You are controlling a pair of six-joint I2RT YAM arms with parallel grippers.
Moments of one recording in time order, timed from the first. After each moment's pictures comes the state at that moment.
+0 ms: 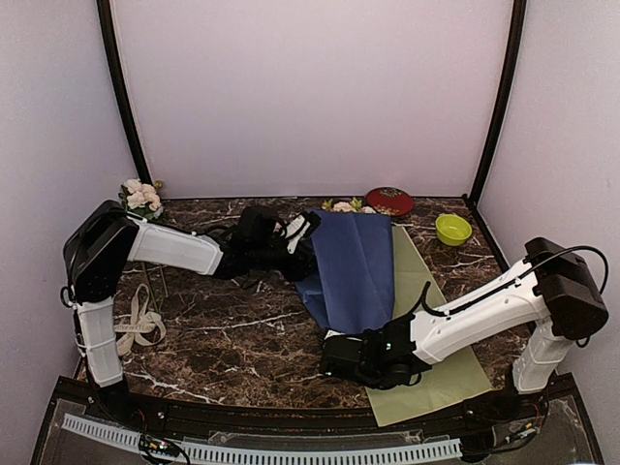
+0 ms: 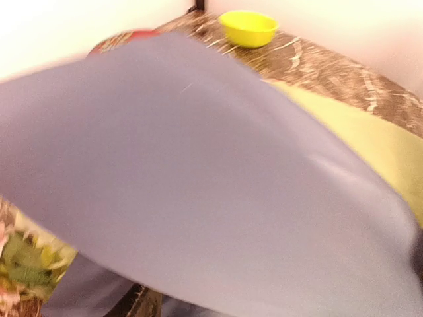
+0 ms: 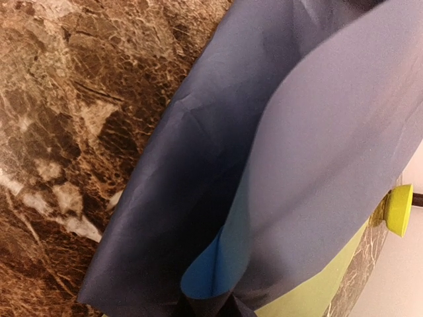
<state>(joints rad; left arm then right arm) -0.75 1.94 1.18 0.26 0.24 0.11 1.41 1.76 0.95 -0.56 0.66 0.19</state>
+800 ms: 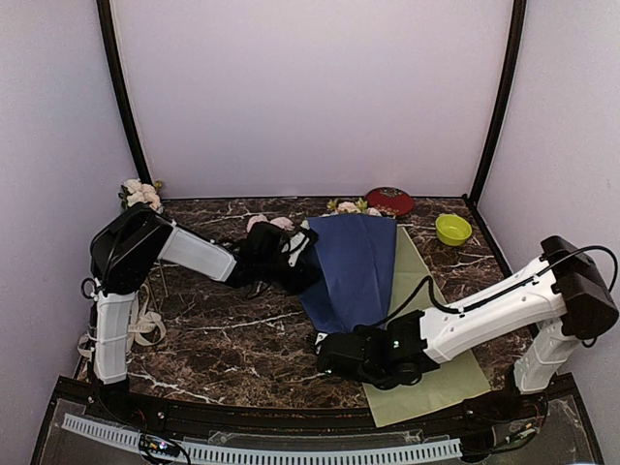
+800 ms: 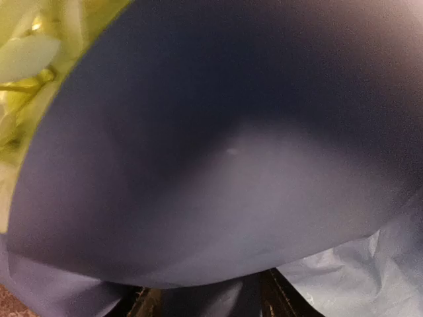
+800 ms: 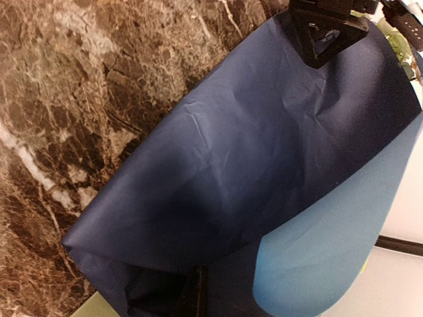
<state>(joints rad) -0.70 2.13 1.22 0.27 0.22 0.04 1.44 1.71 0.97 -0.54 0.71 -0.03</state>
